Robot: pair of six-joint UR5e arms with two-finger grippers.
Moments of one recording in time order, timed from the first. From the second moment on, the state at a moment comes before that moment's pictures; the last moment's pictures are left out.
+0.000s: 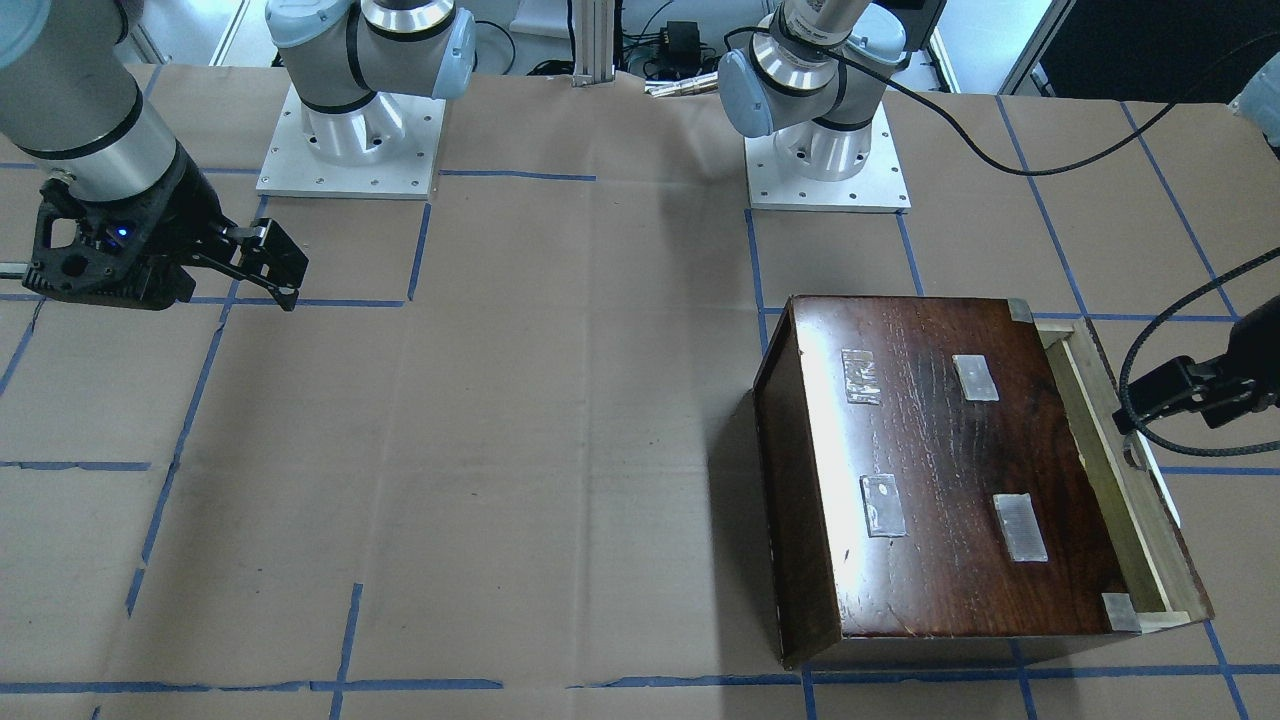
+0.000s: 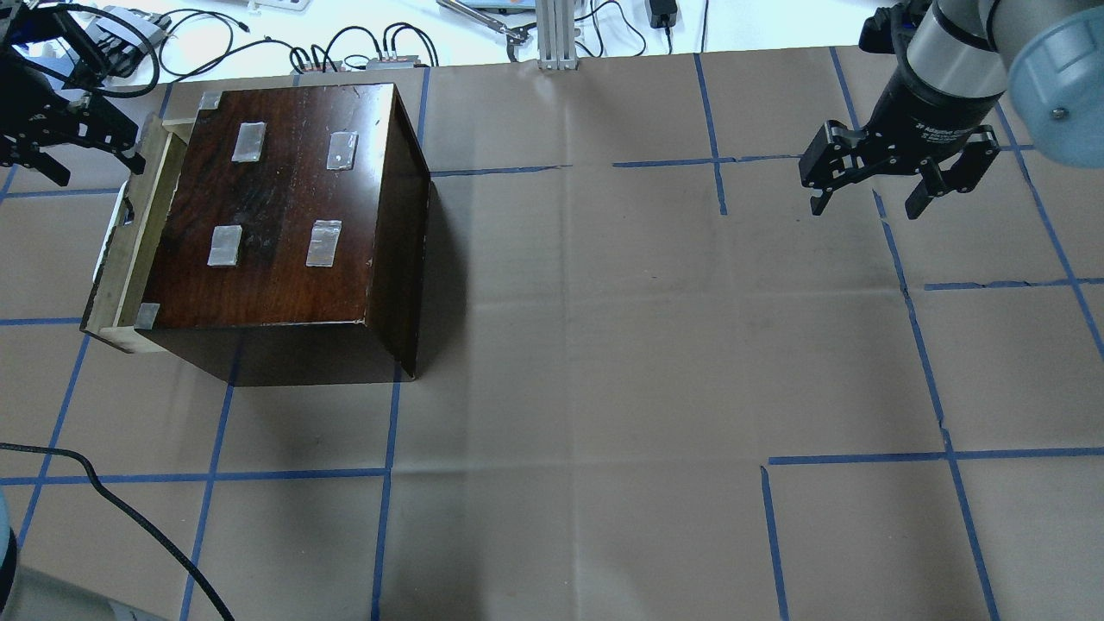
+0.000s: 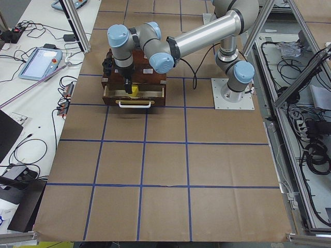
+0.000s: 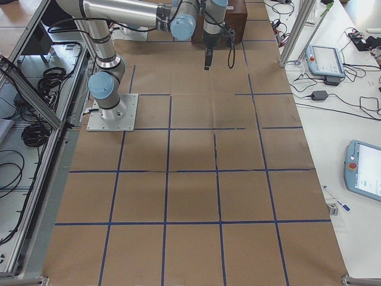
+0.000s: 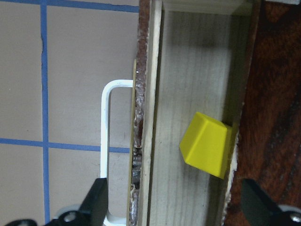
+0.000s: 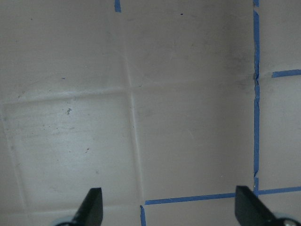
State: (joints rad) left arm -1.11 -1.86 -1.38 -1.49 1.54 0.37; right arm 1.45 -1.53 1.63 -1.62 -1.56 -0.03
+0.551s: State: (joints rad) left arm -1.20 -1.76 -1.39 -1.57 1.53 0.17; right arm 1.45 -1.53 1.63 -1.62 -1.56 -0.03
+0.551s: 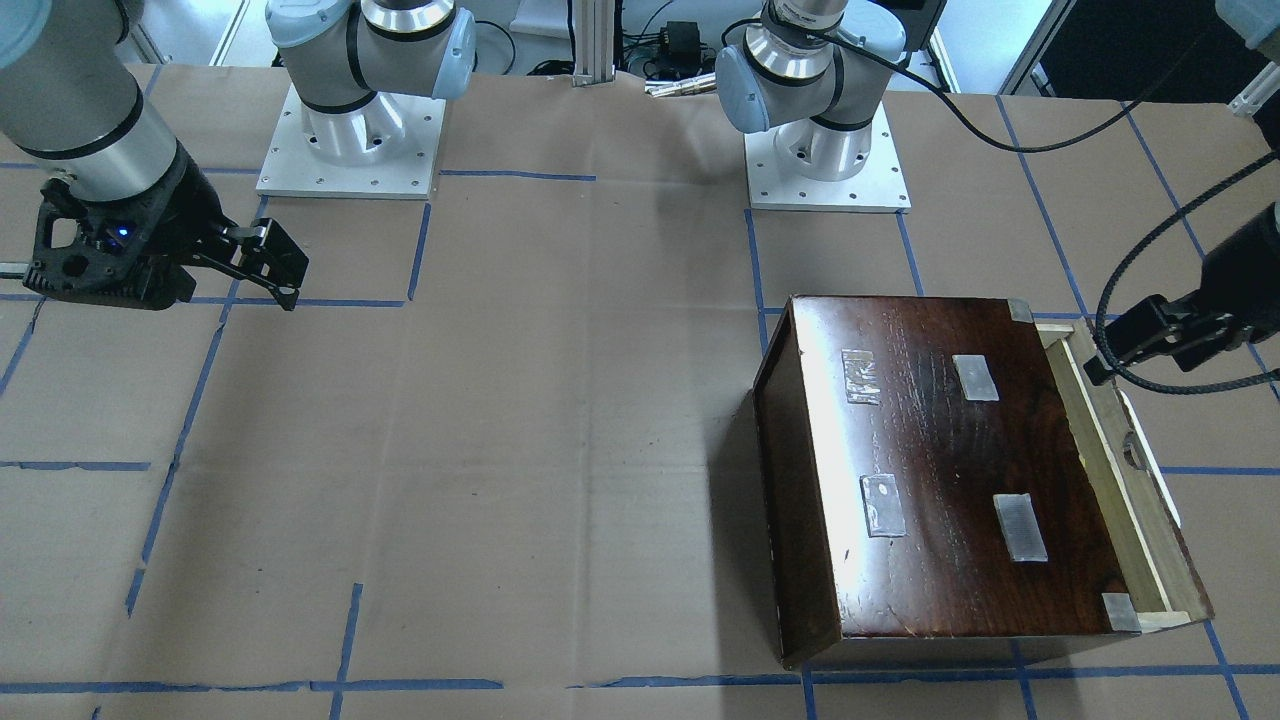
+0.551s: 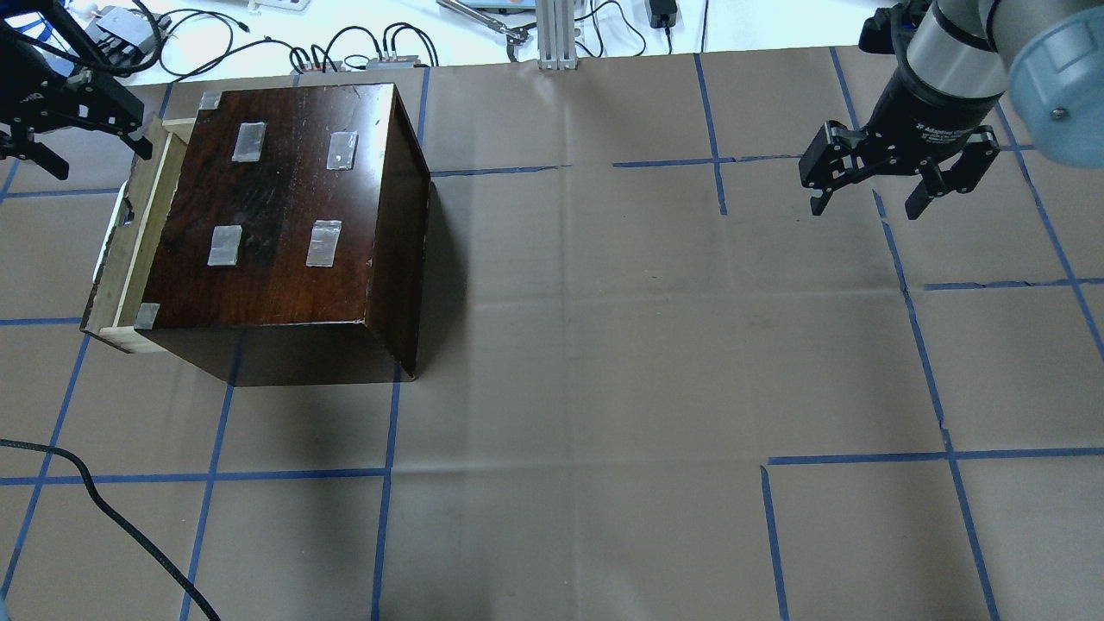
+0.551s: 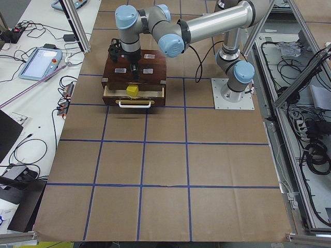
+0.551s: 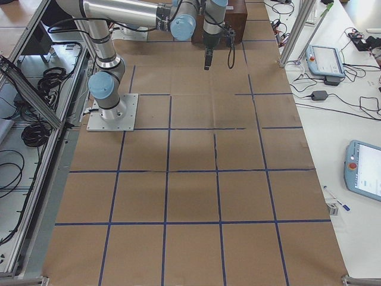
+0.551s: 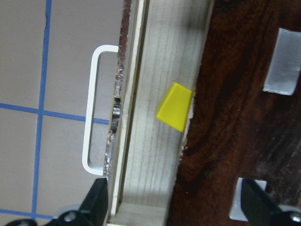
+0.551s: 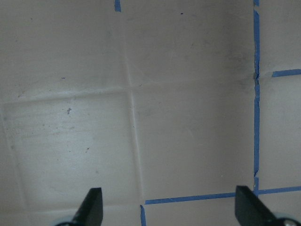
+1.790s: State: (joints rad) left arm -1.56 -1.60 -1.58 -1.57 1.53 -0.15; right arm 1.44 -1.53 1.63 -1.62 -1.56 -0.03
